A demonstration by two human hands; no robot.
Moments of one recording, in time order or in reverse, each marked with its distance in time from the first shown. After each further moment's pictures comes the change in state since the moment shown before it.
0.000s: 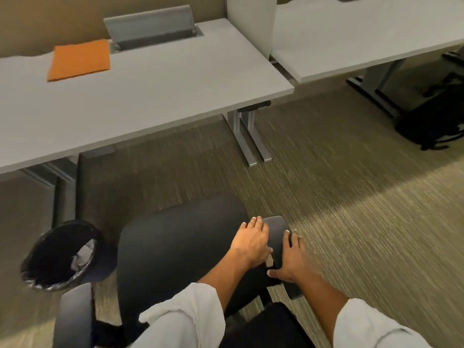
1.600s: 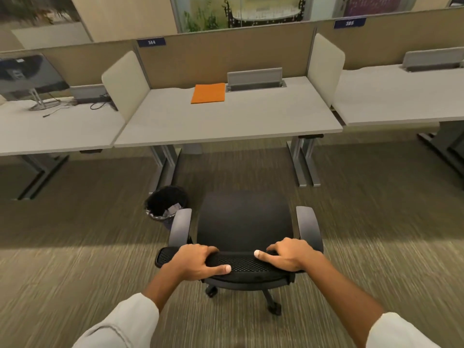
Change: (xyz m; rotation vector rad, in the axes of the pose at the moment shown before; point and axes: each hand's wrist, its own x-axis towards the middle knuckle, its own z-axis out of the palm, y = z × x) left_hand -0.471 0.041 -0.034 -0.192 0.136 -0.392; right_hand -0.343 -0.047 -0.079 -0.377 -0.094 -0.696
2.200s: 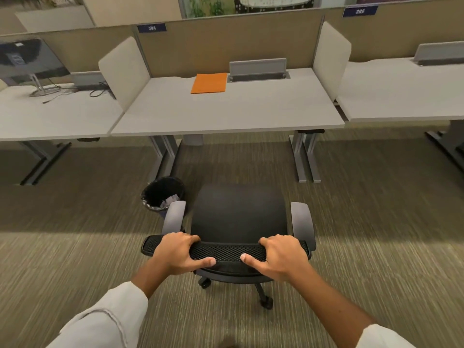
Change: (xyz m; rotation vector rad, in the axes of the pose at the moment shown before) left_hand 0.001 0.004 0.009 0.176 0.320 -0.046; right_hand -0.017 0.012 0.024 -0.130 0.577 -0.132
